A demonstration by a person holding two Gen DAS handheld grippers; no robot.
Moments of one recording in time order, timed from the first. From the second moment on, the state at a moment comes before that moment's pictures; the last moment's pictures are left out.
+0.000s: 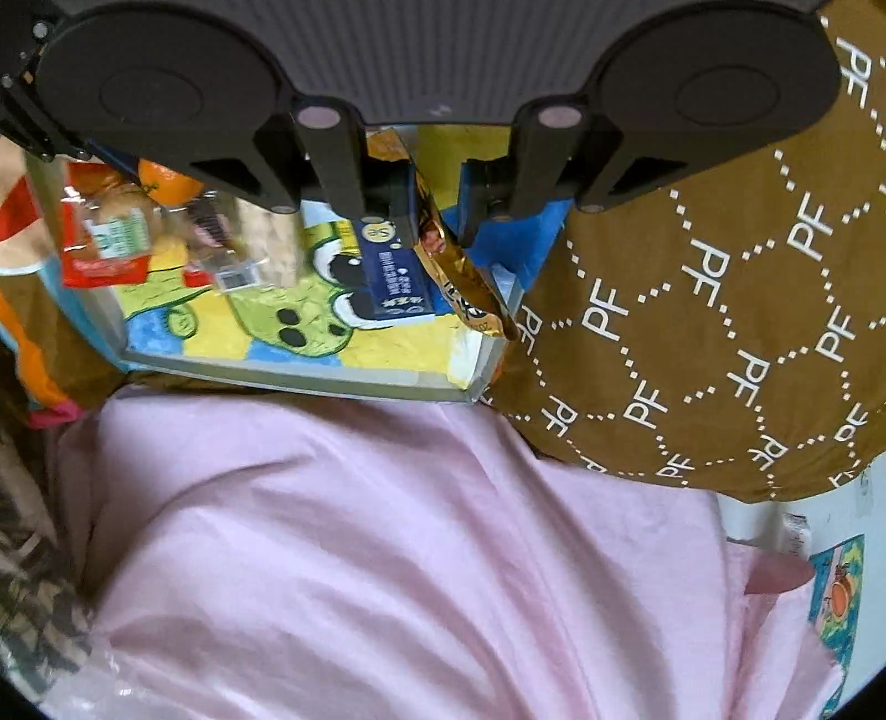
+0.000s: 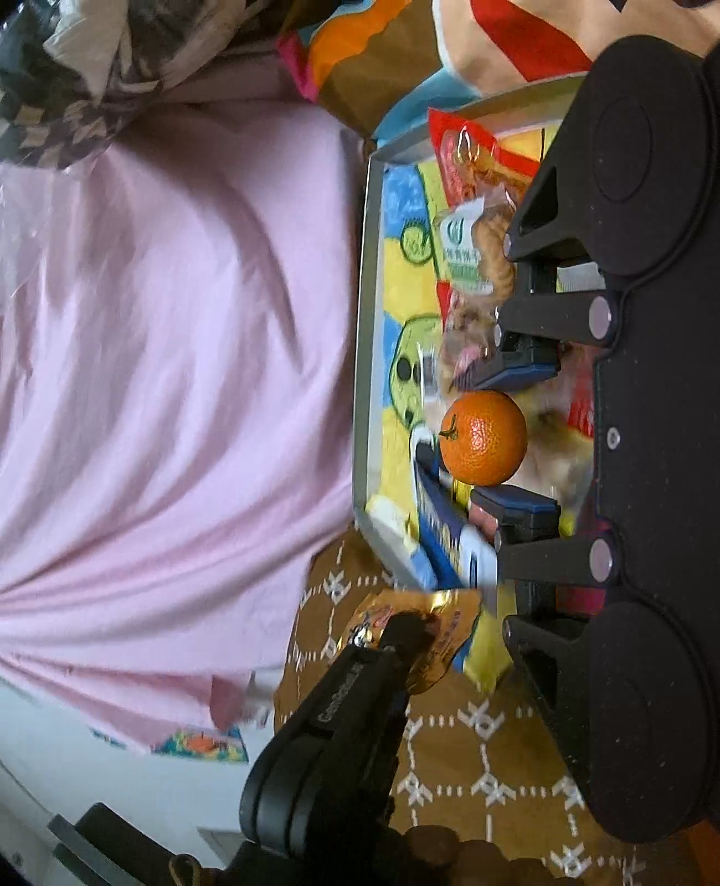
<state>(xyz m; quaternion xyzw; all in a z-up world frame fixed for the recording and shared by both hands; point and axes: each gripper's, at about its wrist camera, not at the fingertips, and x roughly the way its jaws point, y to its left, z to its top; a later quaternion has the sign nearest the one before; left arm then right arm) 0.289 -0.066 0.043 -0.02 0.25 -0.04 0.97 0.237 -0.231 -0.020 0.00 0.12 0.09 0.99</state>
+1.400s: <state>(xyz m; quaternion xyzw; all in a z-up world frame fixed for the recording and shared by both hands) 0.258 -0.054 0.046 -0.05 0.23 -0.02 0.97 0.235 -0.232 -0.012 0.01 0.10 0.02 0.99</state>
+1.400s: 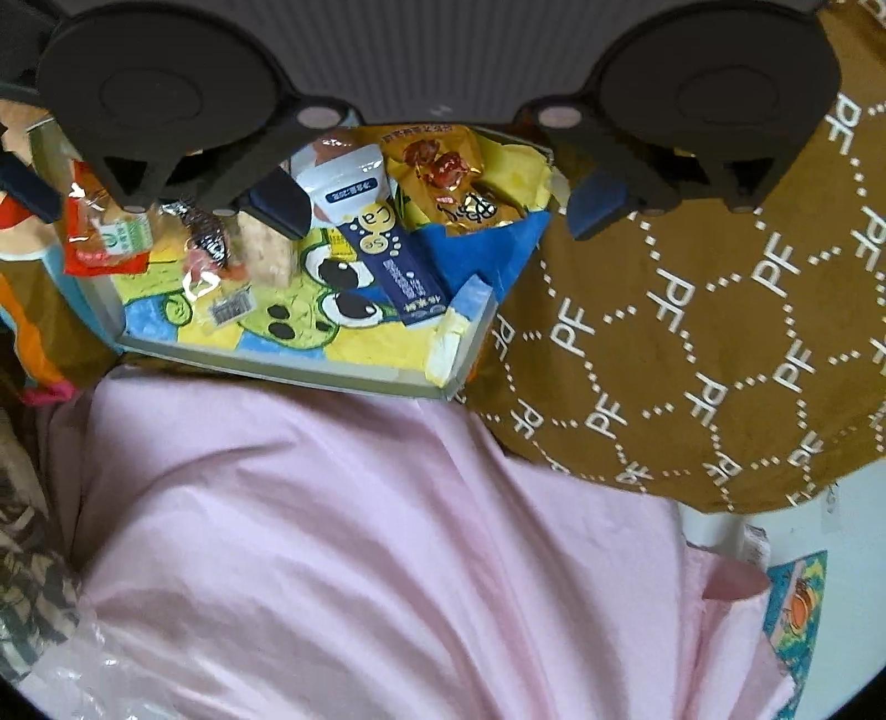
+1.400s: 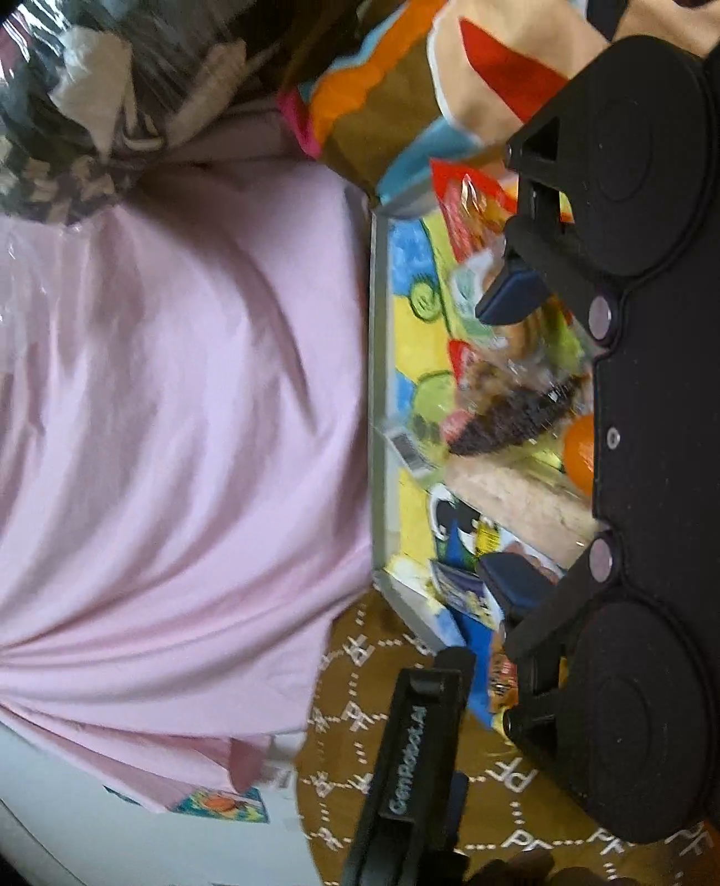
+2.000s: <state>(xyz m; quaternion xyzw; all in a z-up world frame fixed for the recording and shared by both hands) 0.157 -0.036 0.086 -0.05 0.21 0.01 0.98 0.141 -0.250 0.037 0.08 0.08 0.00 0.99</state>
